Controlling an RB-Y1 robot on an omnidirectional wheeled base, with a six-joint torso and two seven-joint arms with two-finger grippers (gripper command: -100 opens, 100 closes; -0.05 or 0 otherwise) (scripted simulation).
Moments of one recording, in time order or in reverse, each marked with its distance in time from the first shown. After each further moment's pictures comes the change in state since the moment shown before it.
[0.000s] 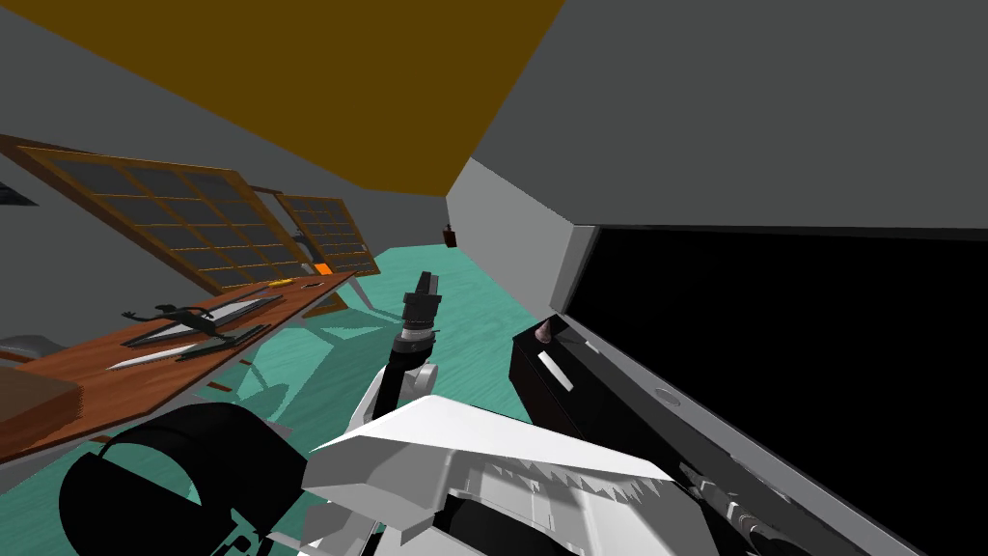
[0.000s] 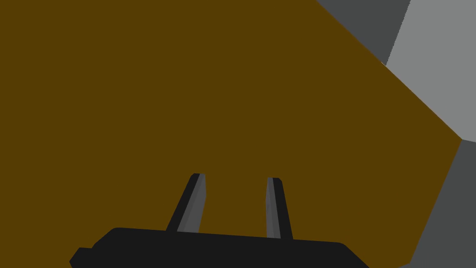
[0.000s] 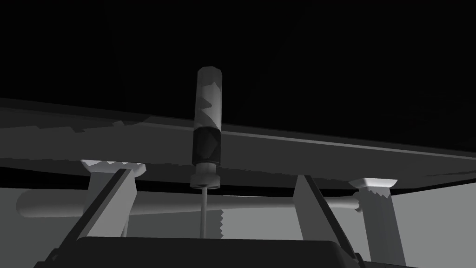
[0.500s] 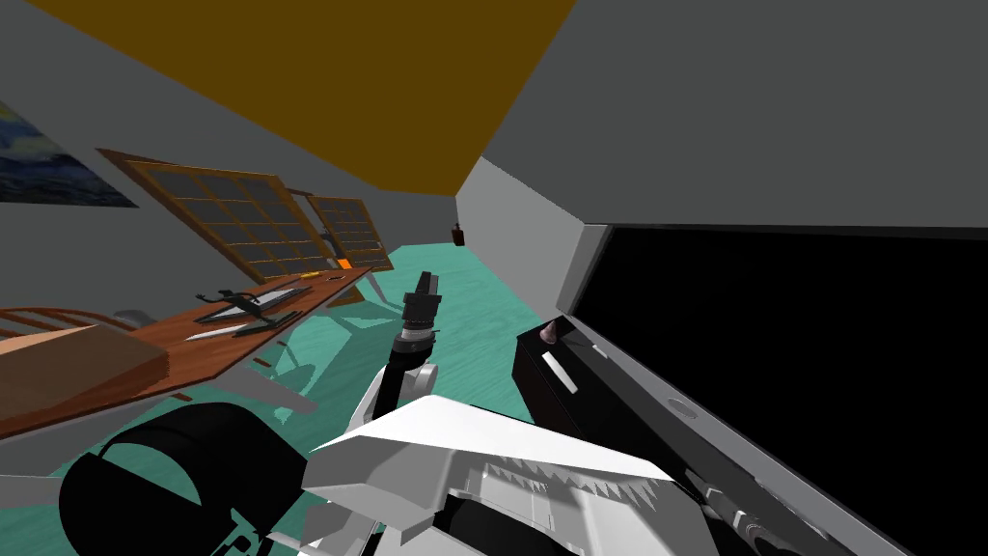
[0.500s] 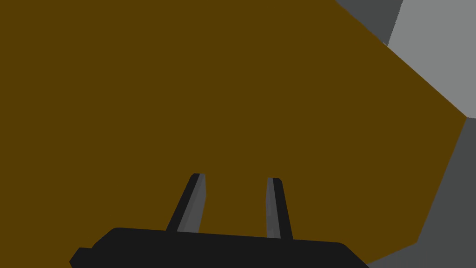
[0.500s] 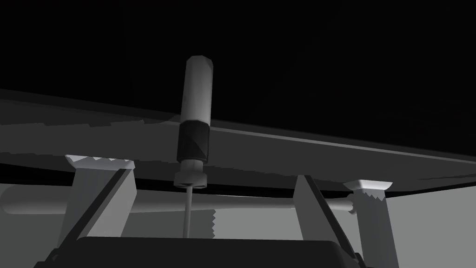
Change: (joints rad) left arm 0.000 0.000 0.000 0.000 0.000 0.000 0.000; right arm 0.010 0.008 -0.004 0.011 -0.081 0.021 0.060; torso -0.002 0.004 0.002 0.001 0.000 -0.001
